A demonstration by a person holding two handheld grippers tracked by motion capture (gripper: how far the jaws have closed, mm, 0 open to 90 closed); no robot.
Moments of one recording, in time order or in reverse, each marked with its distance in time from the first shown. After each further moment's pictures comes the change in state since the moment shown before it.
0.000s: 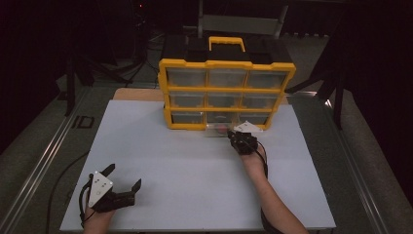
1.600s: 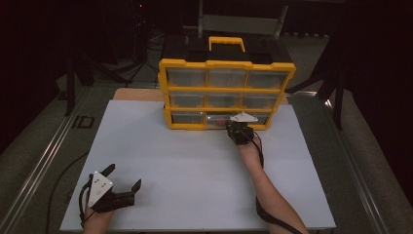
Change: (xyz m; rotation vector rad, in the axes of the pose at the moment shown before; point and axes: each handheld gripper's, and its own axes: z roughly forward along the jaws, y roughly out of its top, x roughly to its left) left arm 0.001 -0.001 0.000 0.003 -0.003 -0.003; right arm -0.009 0.021 0.027 0.022 -0.029 0.004
